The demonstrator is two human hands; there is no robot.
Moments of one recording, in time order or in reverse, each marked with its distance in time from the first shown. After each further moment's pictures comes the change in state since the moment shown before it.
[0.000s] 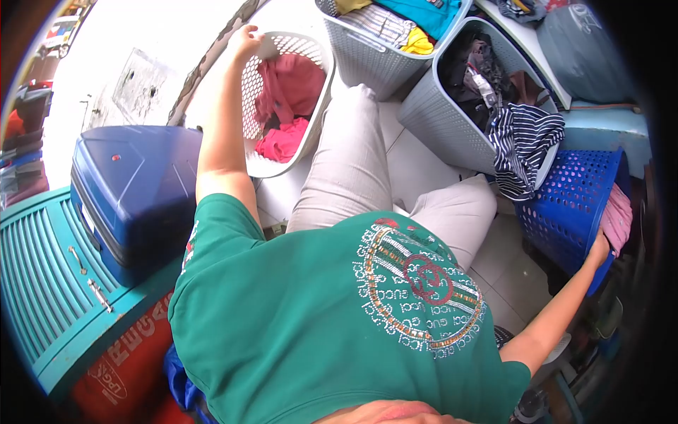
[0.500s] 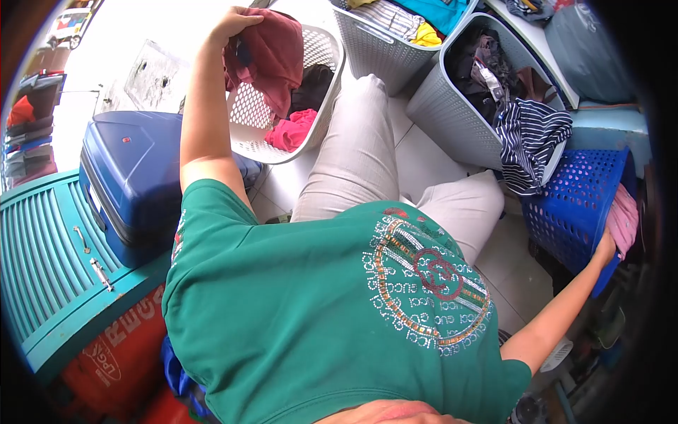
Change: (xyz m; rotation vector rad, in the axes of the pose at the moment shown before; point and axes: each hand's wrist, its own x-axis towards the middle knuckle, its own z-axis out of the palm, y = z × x) left_hand -0.027 0.079 -0.103 -0.097 -0.376 -0.075; right_hand 0.010 0.003 0.001 0.069 -0.103 0.013
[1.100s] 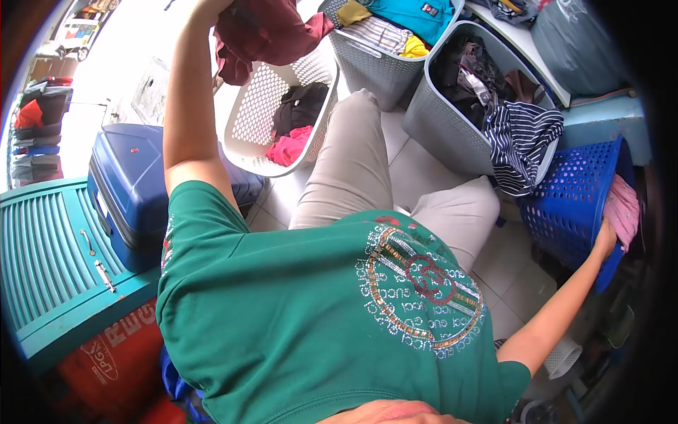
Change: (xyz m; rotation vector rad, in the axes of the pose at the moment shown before) left_hand -0.048 0.148 -0.022 -0.075 0.432 0.131; right_hand -0.011 -0.010 0.004 0.074 0.122 -0.019
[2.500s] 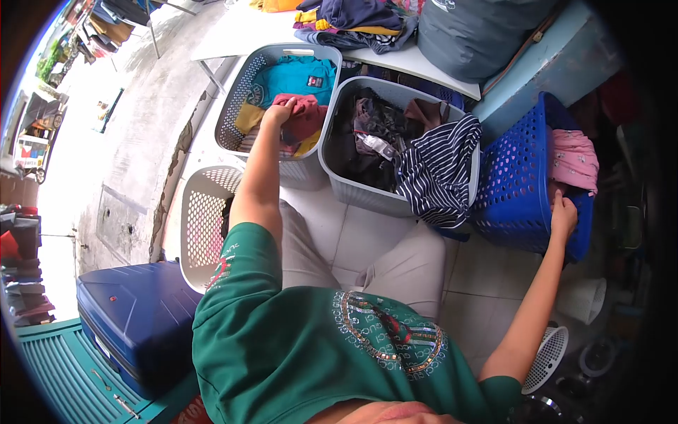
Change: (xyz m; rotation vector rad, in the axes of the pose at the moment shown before) left_hand 0.089 -0.040 0.416 0.470 -0.587 0.057; right_hand -0.077 -0.049 -0.028 0.266 0.160 0.164
